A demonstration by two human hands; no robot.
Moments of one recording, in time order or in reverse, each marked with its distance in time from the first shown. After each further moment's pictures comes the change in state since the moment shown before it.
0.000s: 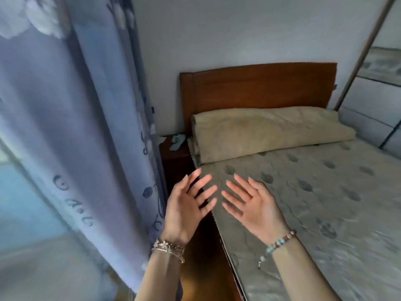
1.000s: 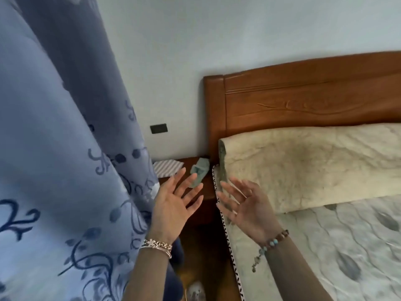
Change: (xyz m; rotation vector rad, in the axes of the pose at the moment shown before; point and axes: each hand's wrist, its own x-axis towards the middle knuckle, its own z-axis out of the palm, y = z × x) left_hand 0.560 0.206 -0.127 -0.020 0.223 0.074; right_hand 0.610 -0.110 0.100 0.002 -0.046 0.140
